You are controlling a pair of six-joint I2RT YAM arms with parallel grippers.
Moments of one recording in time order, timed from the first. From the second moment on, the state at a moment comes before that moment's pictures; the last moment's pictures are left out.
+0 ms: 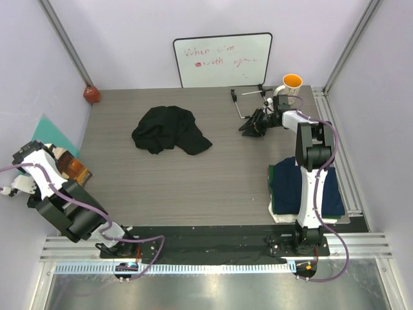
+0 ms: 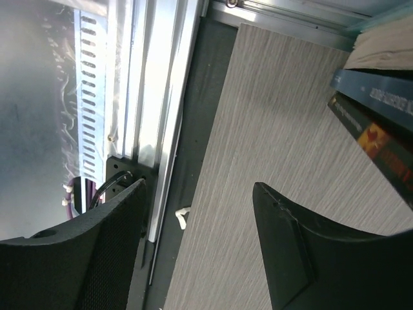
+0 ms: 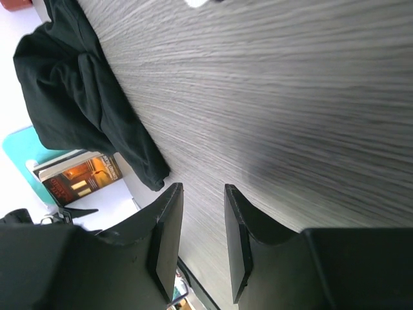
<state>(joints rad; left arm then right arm) 0.81 1.48 1.26 -1.34 -0.50 -0.95 0.05 2.30 1.66 -0.36 -0.78 0.68</state>
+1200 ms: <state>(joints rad) 0.86 1.46 1.20 -1.35 -0.56 -0.97 0.04 2.29 1.59 -0.31 -0.80 0.70</state>
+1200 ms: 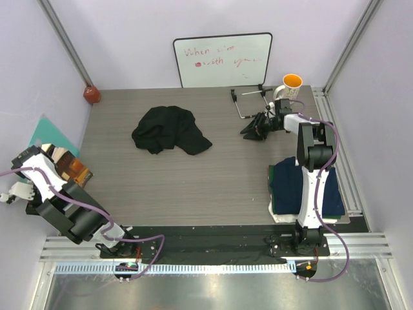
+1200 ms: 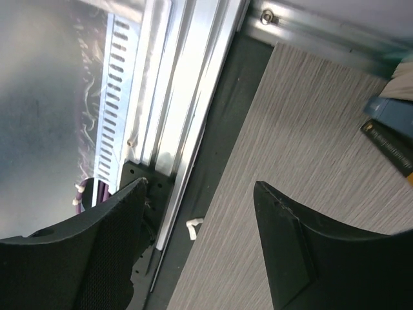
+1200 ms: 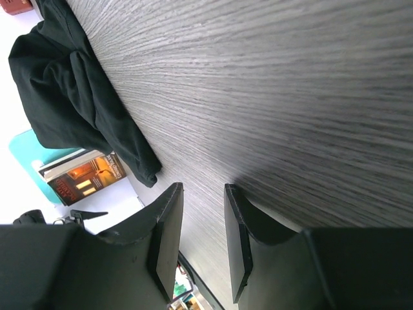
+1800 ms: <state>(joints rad) 0.89 1.53 1.23 -1.36 -0.61 -0.98 0.04 2.29 1.58 -0.31 -0.80 0.71</state>
